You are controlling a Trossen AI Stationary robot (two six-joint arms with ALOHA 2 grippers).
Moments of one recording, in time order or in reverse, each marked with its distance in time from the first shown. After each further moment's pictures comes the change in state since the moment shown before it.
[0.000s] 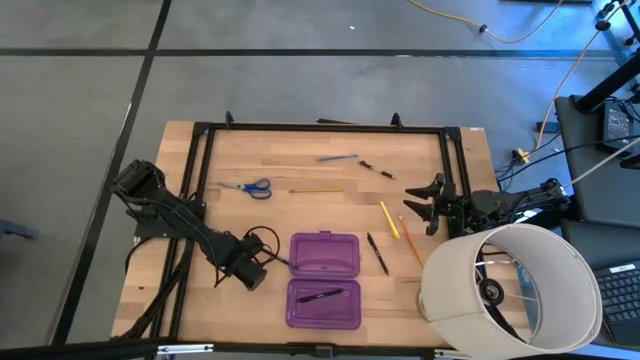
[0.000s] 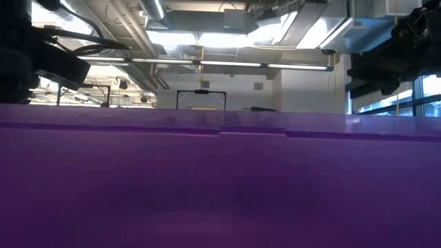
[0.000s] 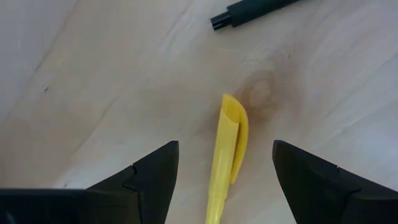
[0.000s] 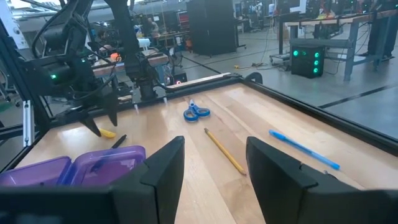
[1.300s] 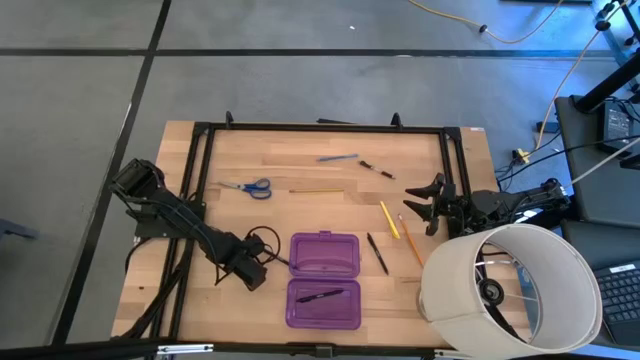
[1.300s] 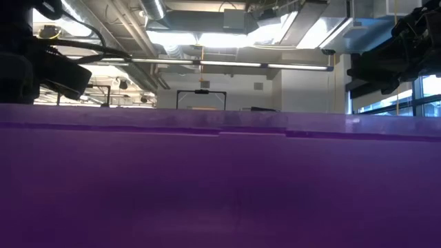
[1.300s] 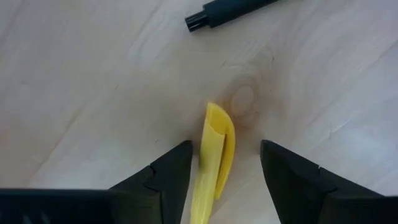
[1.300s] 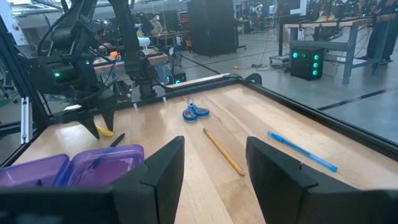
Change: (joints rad) left arm 0.007 -0.004 -0.085 0.135 0.034 0.024; right arm 0.000 0.000 0.000 0.000 0.000 -0.018
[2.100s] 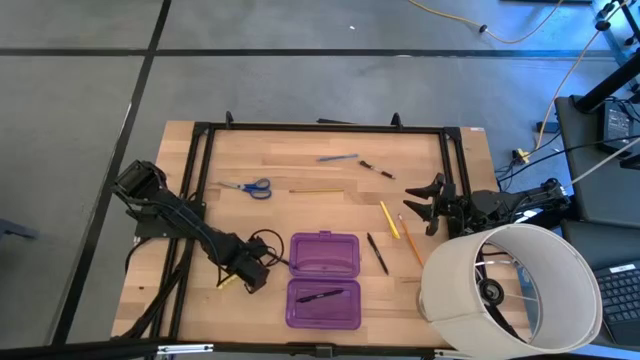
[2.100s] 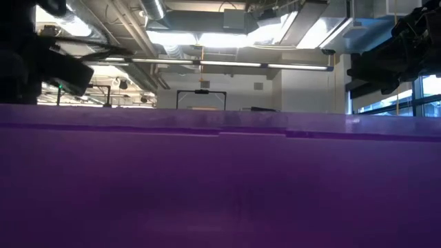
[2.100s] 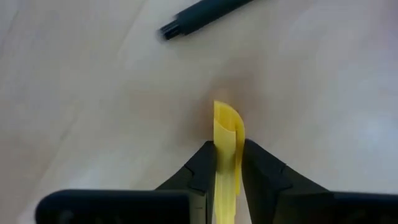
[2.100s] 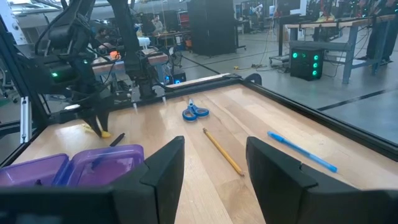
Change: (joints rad) left arm 0.005 0.011 0.068 -0.026 -0.006 0.088; right arm 0.000 0.000 0.000 0.000 0.000 -0.003
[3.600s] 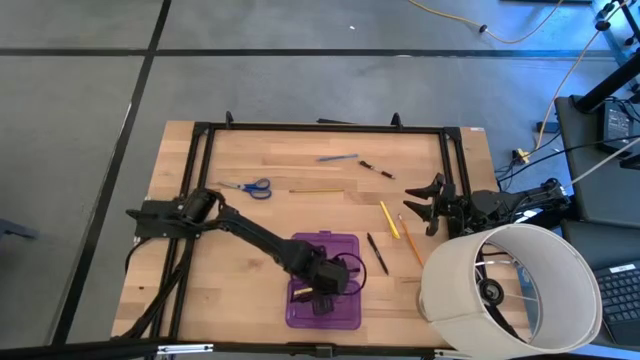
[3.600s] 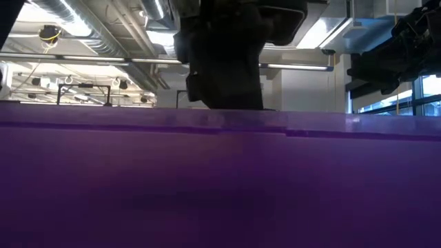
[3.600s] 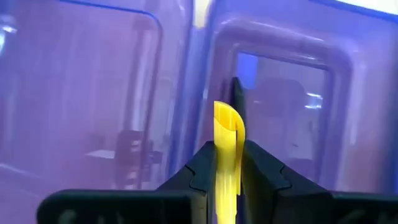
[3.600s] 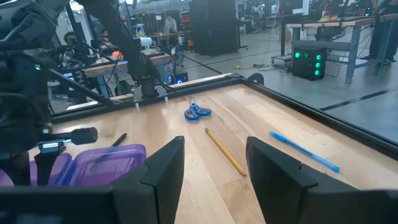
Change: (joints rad) left arm 0.203 0.552 0.840 0.029 0.048 0.689; right arm 0.000 0.000 0.000 0.000 -0.009 0.003
